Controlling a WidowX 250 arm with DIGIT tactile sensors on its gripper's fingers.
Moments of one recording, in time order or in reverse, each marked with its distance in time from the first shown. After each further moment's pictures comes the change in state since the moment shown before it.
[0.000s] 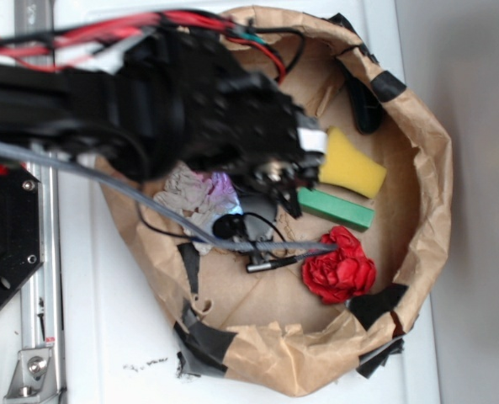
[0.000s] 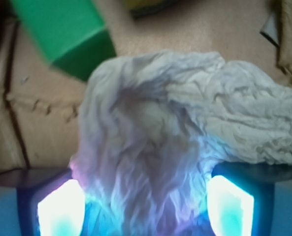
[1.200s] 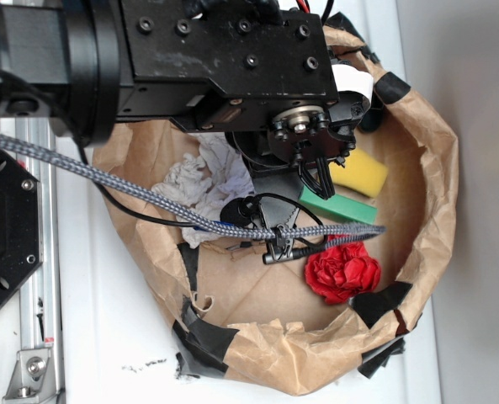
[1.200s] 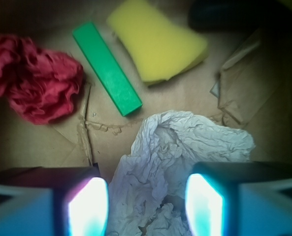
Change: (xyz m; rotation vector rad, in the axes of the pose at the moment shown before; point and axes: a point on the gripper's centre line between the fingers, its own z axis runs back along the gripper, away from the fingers) arm 0.001 0.002 0.074 -0.066 -0.021 0.021
